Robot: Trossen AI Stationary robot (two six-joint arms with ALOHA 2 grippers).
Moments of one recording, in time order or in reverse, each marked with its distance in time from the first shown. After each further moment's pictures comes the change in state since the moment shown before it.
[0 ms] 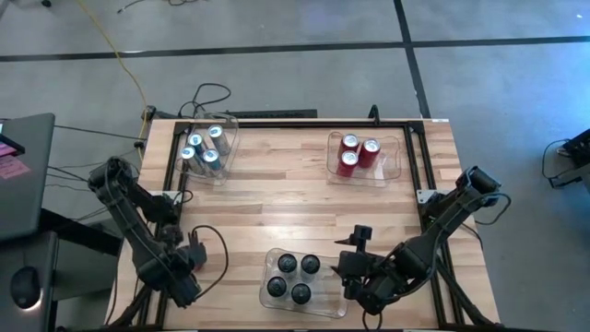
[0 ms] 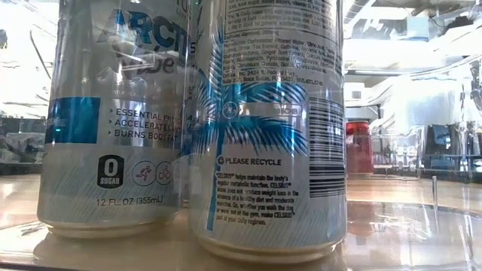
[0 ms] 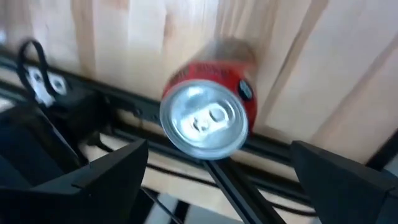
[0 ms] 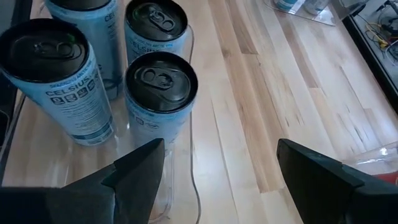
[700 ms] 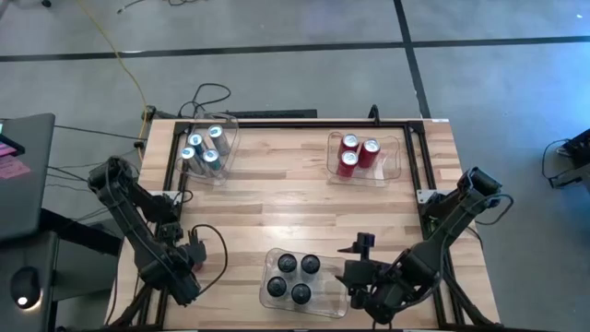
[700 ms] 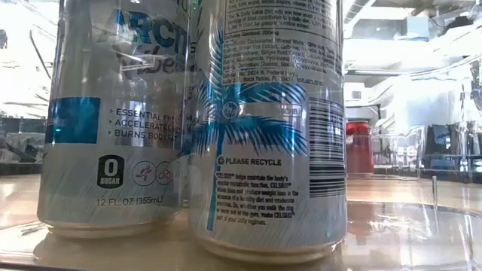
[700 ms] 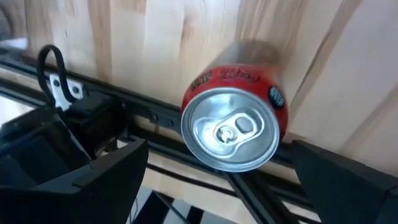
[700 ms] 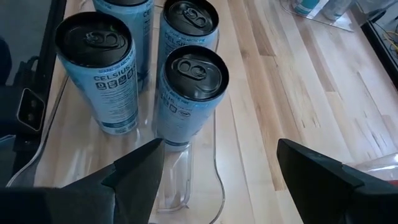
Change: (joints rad) left arm -0.003 -0.006 -0.061 0.001 -0.030 0.015; right arm 0.055 0.000 0.000 0.017 -0.008 0.000
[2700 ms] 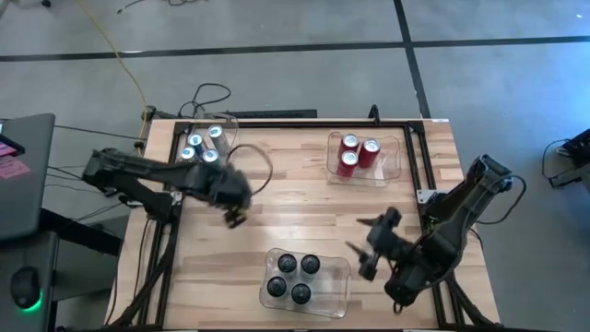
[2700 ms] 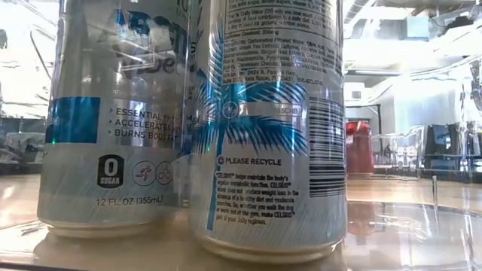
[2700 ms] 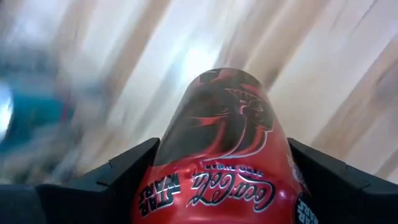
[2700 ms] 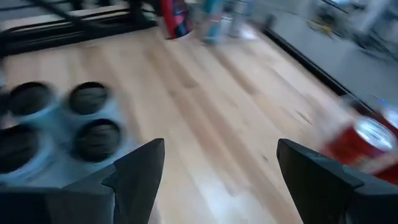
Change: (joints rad) left arm 0.749 -0.140 0.077 0.223 -0.299 0.468; right arm 0.009 -0.163 0.001 -0.253 0.252 0.401
